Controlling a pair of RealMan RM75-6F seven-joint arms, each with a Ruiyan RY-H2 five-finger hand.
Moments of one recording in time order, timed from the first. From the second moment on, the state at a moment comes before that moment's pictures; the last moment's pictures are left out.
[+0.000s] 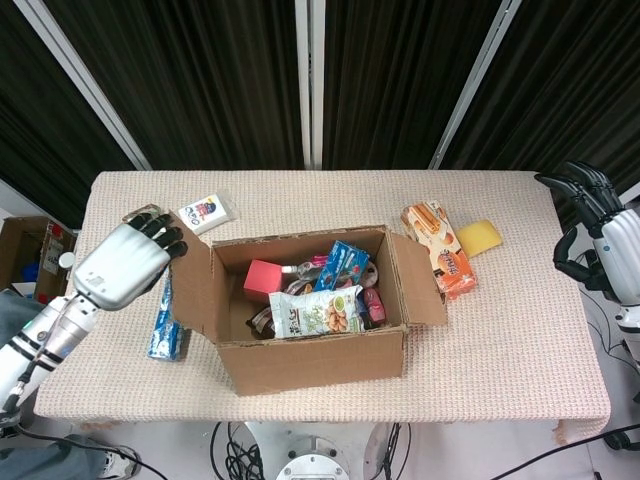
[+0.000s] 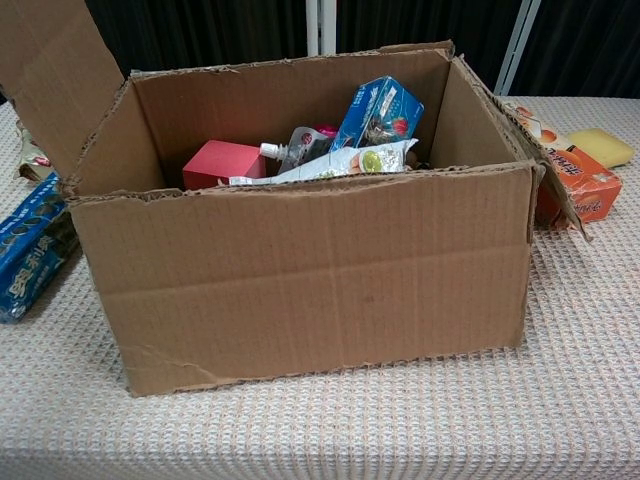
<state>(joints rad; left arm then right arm) -0.73 -0.57 -0.10 -2.06 1.45 1.00 0.25 0.39 -0.79 0.25 -1.68 -1.58 1.46 0.65</state>
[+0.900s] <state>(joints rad) -0.26 -0.87 -0.01 -1.73 1.35 1.41 0.02 0.23 -0.93 0.12 -1.66 -1.55 1.52 0.08</state>
